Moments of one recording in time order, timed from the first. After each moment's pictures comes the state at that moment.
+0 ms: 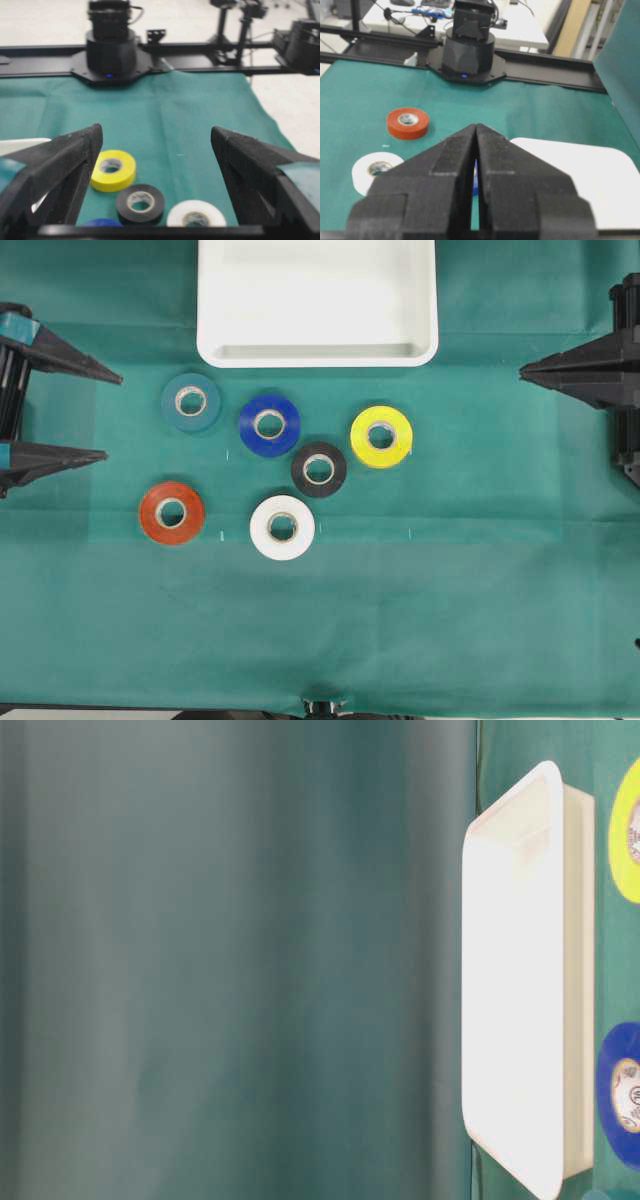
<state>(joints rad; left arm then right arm) -0.14 -0.97 1.16 -0.01 -0.19 -0.01 0.00 -0.96 1.15 0.00 -0.19 0.03</state>
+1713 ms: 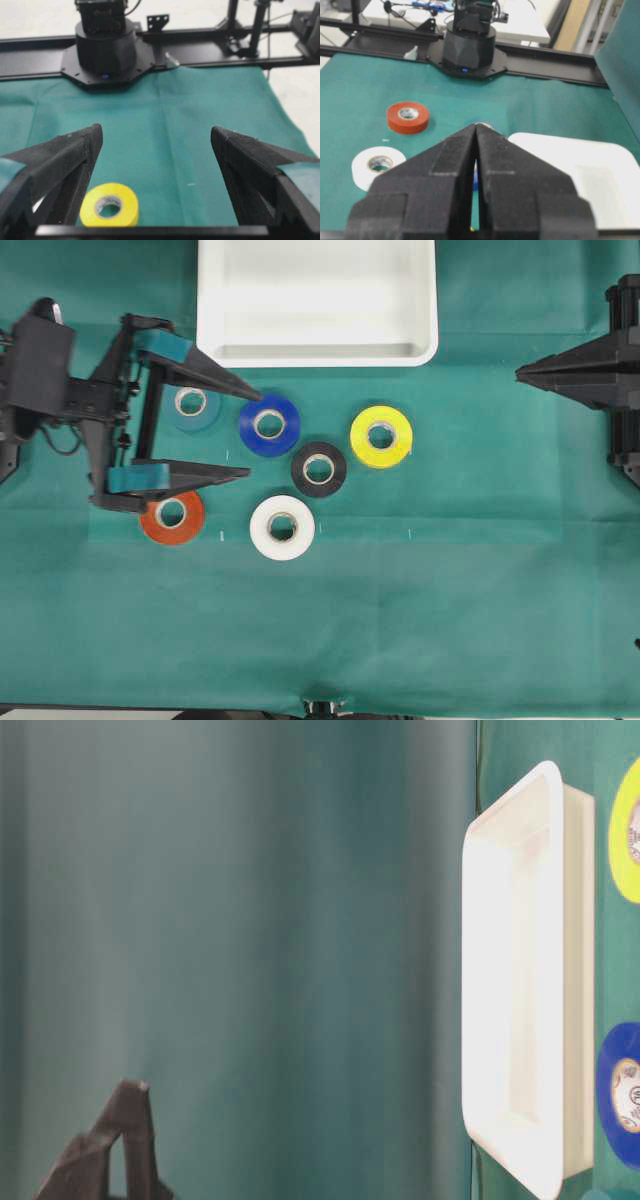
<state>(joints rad) -0.12 -0.45 0.84 -0.01 -0.31 0.03 0.00 -0.94 1.15 0.00 -0.18 0.03</state>
